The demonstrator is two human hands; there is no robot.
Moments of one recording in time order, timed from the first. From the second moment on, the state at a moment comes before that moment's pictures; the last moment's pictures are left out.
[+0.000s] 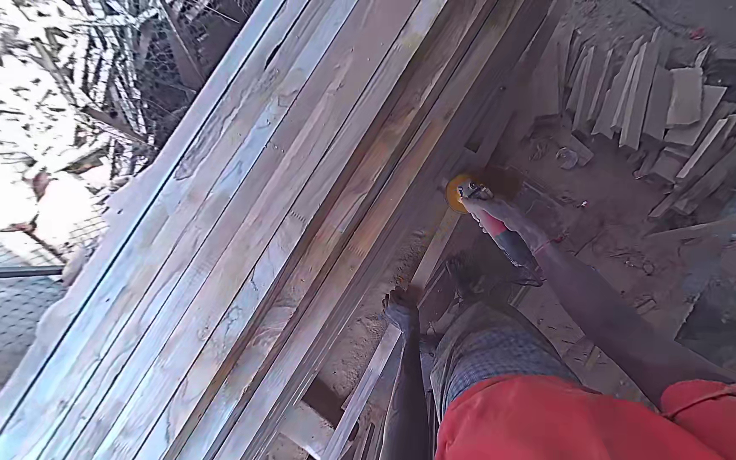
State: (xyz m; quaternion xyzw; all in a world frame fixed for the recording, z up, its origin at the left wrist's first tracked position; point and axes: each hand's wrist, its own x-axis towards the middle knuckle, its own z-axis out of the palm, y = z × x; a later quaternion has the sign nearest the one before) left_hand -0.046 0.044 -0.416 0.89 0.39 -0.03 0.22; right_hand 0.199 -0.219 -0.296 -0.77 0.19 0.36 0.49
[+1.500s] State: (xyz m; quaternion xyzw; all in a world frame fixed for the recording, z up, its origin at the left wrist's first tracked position) left_hand -0.179 0.137 -0.423 0.90 0.33 -0.25 0.14; right_hand 0.066 -0.183 -0.293 -0.80 0.11 0.44 0.39
